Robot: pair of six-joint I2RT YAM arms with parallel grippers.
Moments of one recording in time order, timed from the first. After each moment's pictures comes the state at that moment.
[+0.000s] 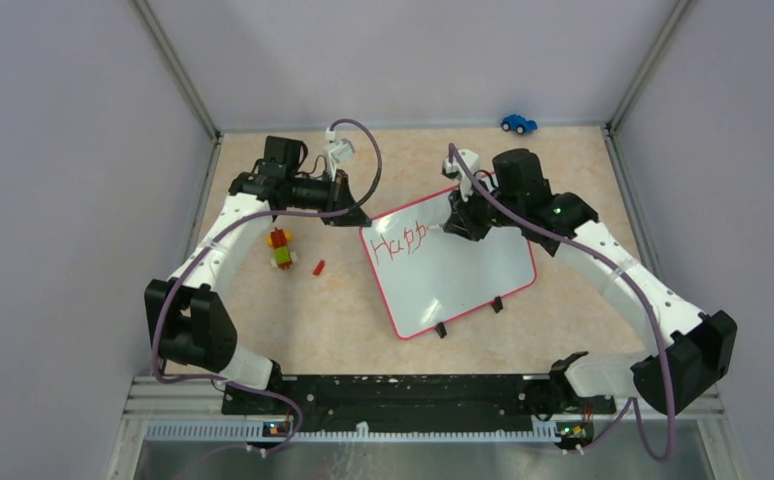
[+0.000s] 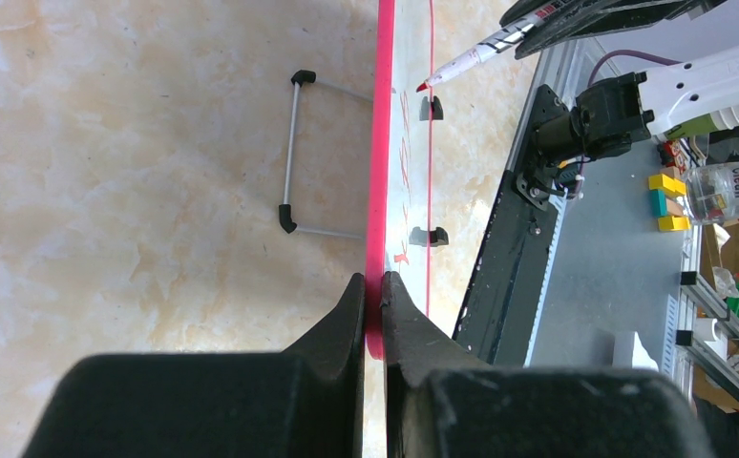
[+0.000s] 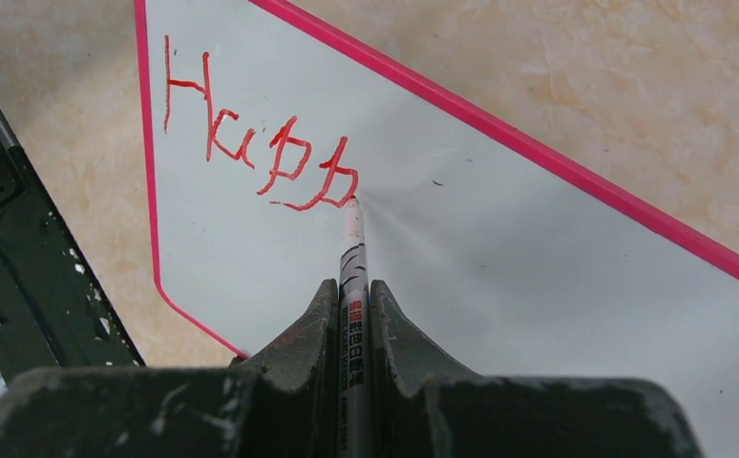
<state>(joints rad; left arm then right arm) -0.23 1.50 1.32 -0.67 1.03 0.13 0.56 1.28 1.25 -0.62 -0.37 -0.21</state>
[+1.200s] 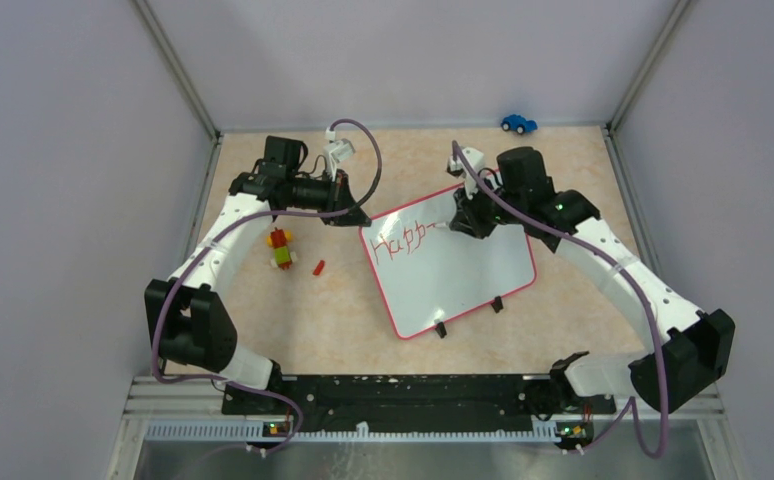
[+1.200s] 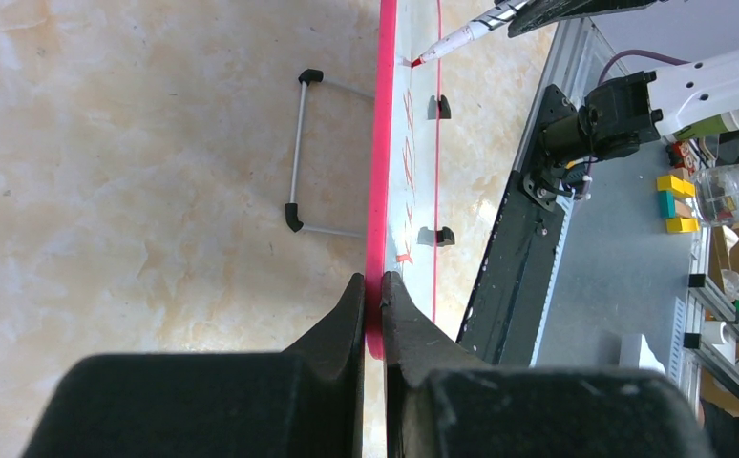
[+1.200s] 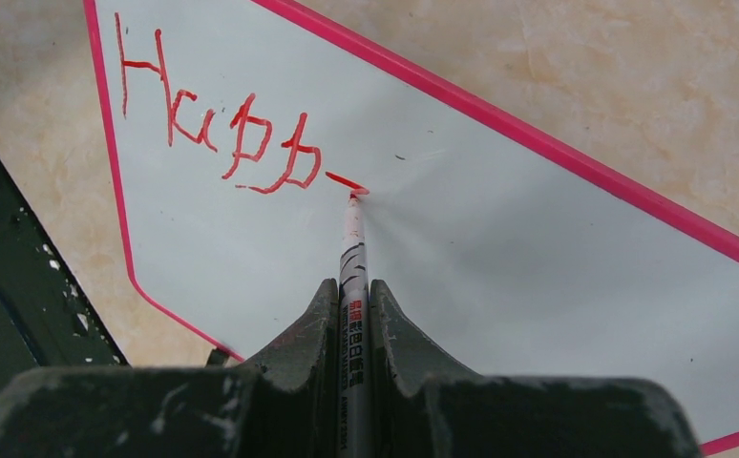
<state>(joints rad) -0.23 1.50 1.32 -0.67 1.01 0.13 0.52 1.29 1.25 -0.63 -0.37 -0.23</state>
